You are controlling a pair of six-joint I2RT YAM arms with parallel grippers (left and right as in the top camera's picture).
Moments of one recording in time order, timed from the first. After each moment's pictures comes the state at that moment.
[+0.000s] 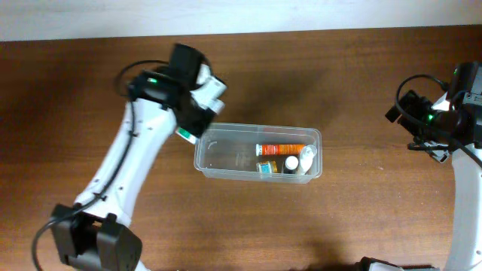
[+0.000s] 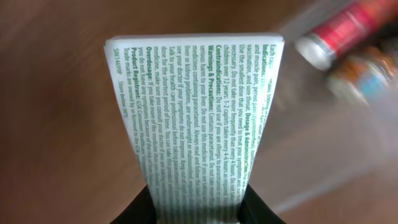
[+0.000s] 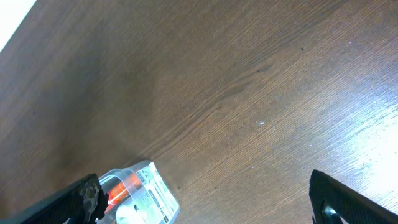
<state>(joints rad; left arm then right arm) -0.37 1.76 1.68 -1.18 0.01 0.38 -0.31 1.38 1.48 -1.19 -0.08 0.47</state>
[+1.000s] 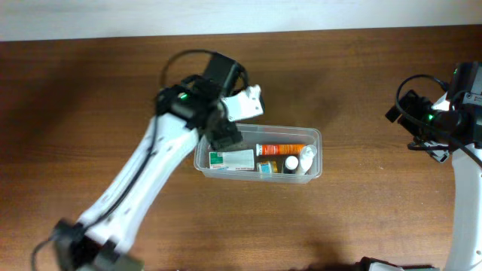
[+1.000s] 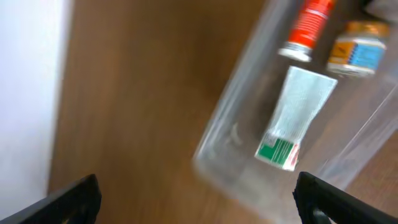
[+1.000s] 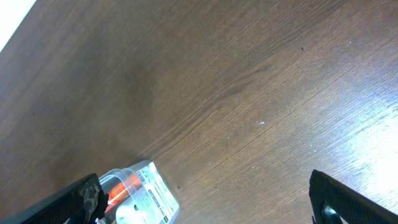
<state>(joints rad) -0.53 1.71 1.67 -1.06 -0.10 0.79 -0.31 1.38 1.48 -1.19 -0.08 0.47</state>
